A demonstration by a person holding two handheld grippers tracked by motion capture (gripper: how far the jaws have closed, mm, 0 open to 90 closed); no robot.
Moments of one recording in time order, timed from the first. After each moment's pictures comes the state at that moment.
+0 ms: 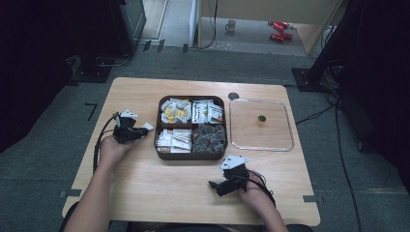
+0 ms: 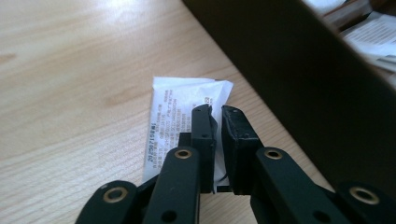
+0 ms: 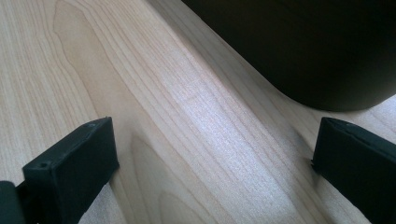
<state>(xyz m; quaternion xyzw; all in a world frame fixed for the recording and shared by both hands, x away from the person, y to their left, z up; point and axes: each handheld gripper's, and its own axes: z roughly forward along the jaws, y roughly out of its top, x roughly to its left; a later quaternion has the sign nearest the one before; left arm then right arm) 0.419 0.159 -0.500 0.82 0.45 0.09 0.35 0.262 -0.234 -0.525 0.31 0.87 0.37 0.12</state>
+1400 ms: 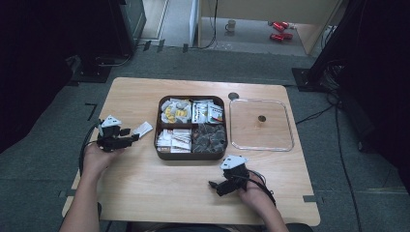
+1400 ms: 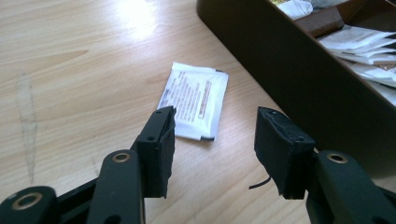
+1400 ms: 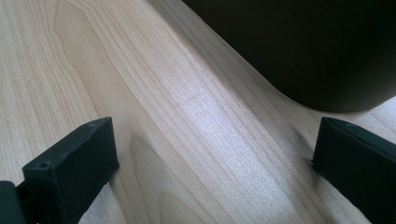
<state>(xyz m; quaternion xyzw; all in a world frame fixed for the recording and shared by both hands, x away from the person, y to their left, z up) 0.372 0.195 -0.479 0.79 0.45 0.15 0.39 0.262 -0.234 -0.525 0.31 0.87 0.37 0.12</state>
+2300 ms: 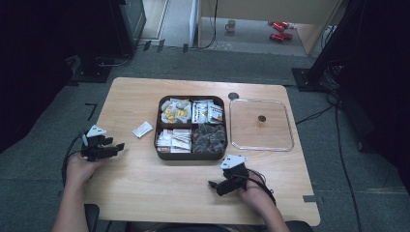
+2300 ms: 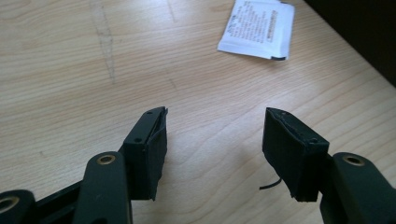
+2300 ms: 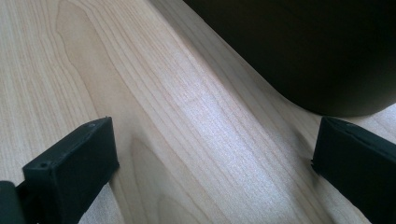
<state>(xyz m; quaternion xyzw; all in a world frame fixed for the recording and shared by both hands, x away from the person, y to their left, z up) 0.355 0.242 -0.502 0.79 0.49 0.16 0.34 0.264 -0.234 -0.525 0.31 0.87 0.37 0.12</state>
